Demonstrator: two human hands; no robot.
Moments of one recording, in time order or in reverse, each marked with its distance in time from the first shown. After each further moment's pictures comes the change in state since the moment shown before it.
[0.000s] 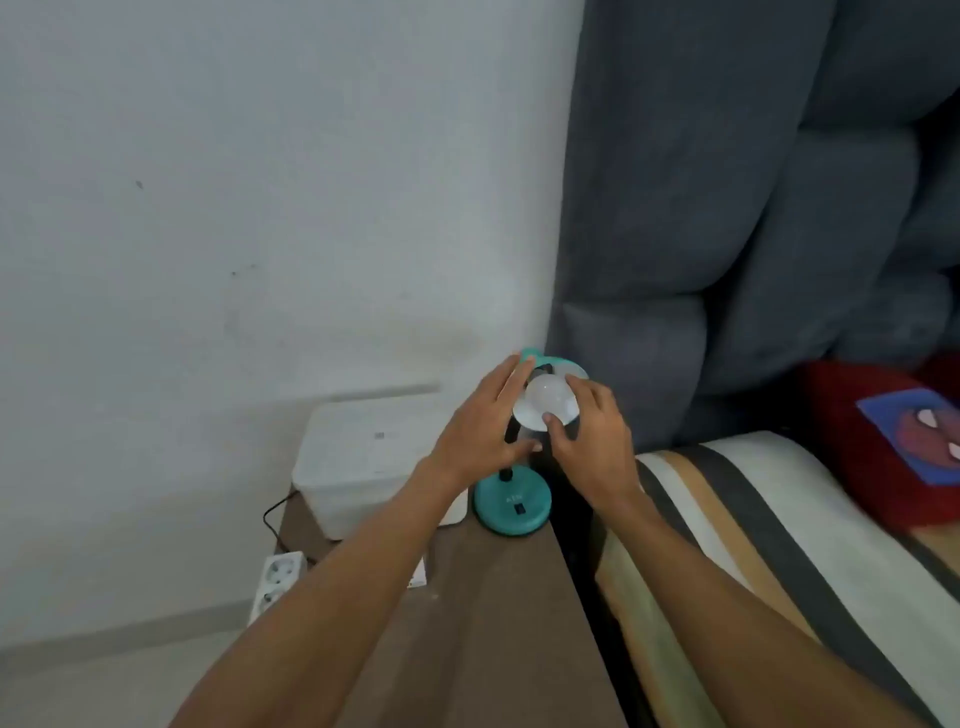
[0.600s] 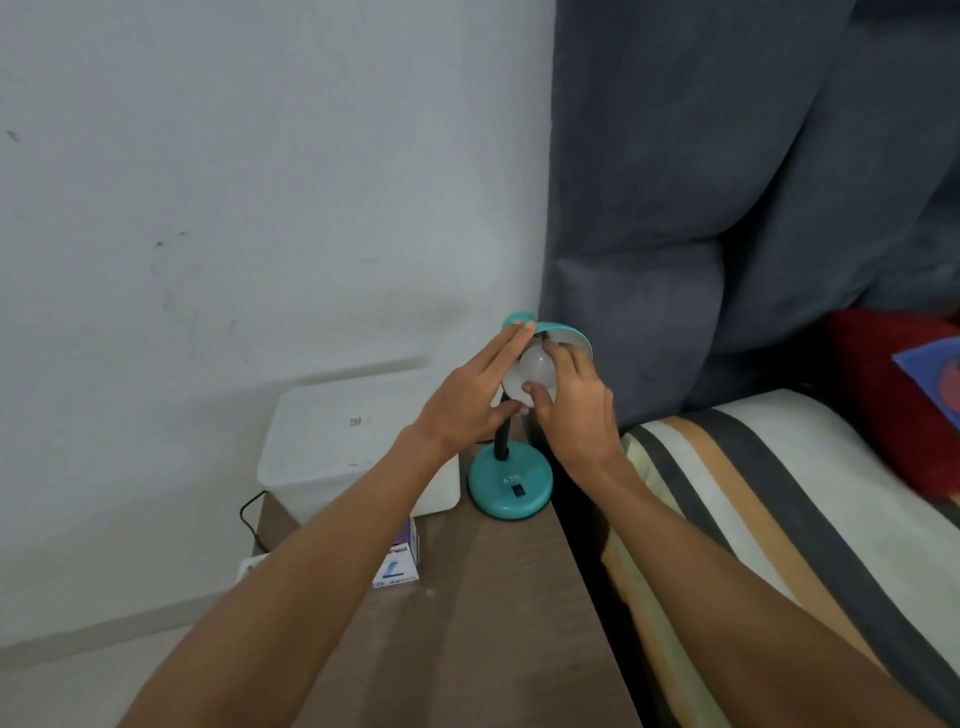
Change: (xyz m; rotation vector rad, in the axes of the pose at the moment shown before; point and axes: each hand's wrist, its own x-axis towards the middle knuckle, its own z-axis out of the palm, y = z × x) left_hand 0.024 -0.046 0.026 -0.016 -0.067 0.107; right_hand 0.025 0.014 0.045 -0.028 -0.009 0.000
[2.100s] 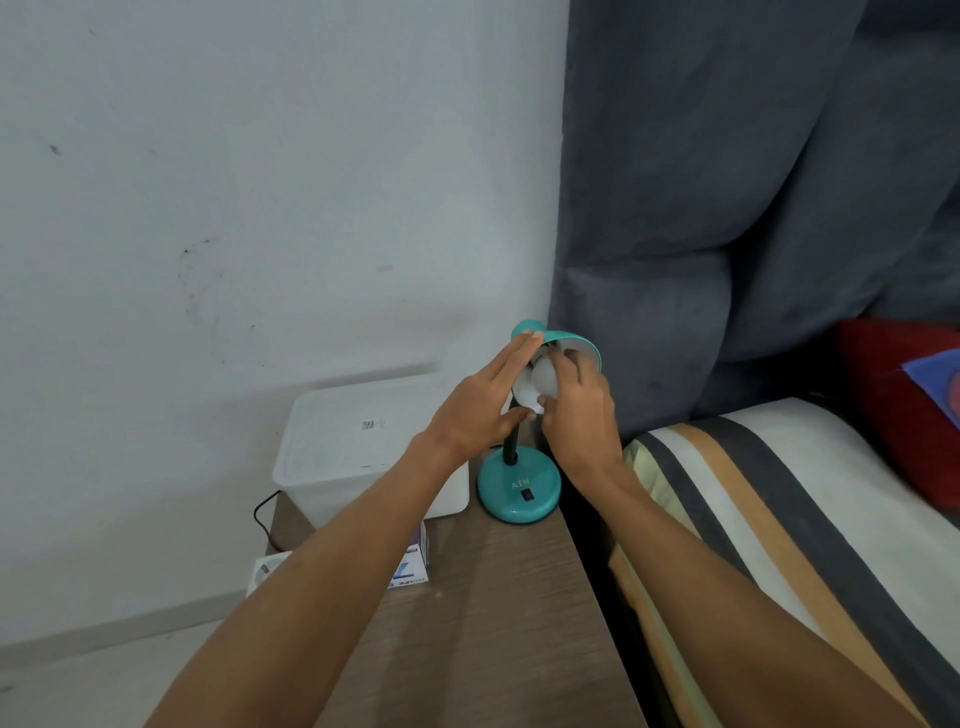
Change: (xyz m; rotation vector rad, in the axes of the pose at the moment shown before) left_hand -0.004 0.006 -0.002 -0.022 -0.025 -0.038; right_hand -0.003 -0.004 0.002 -0.049 -0.049 0.025
